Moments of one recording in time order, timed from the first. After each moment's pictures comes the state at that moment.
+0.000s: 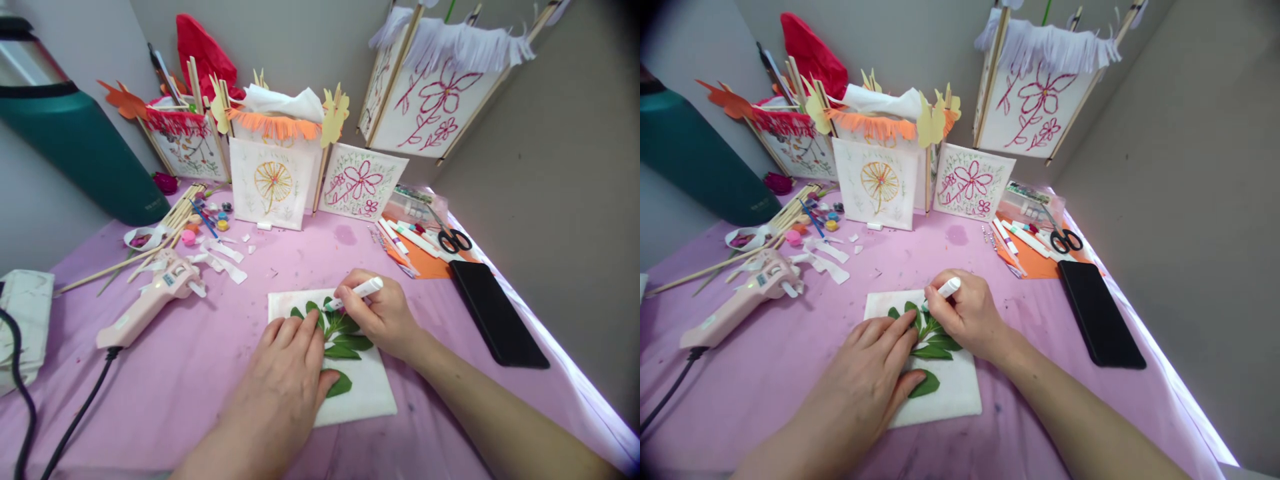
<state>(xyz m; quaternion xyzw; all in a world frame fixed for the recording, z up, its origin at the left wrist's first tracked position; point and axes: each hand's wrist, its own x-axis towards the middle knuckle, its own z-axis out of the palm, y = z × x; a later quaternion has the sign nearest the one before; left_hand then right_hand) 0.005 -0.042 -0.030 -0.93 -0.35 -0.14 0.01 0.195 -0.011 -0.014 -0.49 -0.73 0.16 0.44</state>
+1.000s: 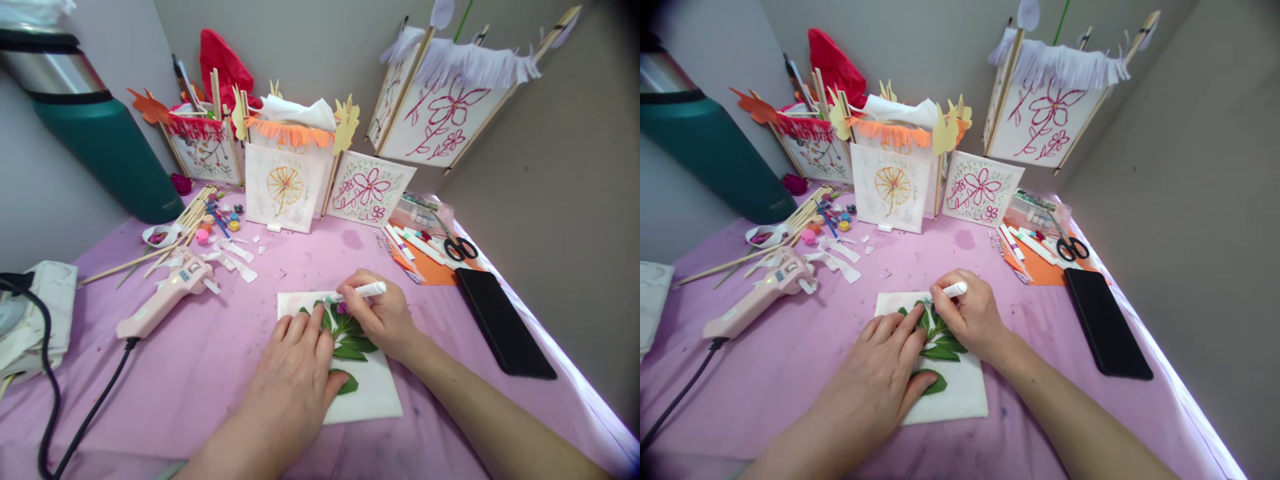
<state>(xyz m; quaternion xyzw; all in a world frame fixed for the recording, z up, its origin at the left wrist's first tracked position) 0.009 -0.040 -0.025 -0.93 -0.36 -0.11 0.00 0.189 -0.008 -0.018 -0.50 -0.74 0.12 0.44</state>
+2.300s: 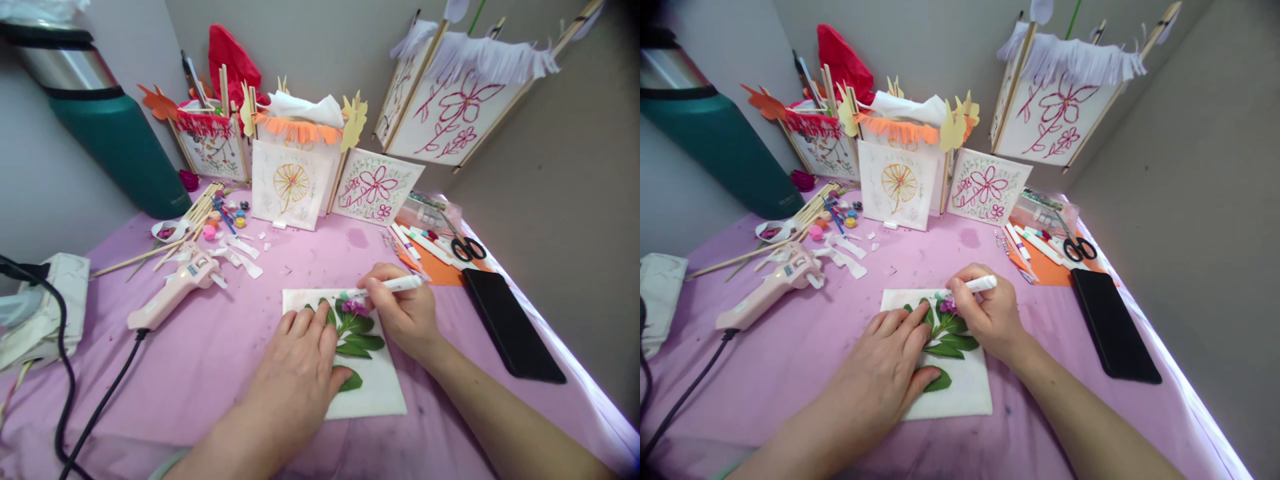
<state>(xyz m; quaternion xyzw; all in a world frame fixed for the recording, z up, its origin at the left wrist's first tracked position) 0.008 -0.038 -0.022 -0.92 -0.36 -0.11 -0.04 0.197 -0.015 -0.016 -0.50 -0.68 0.19 0.50</state>
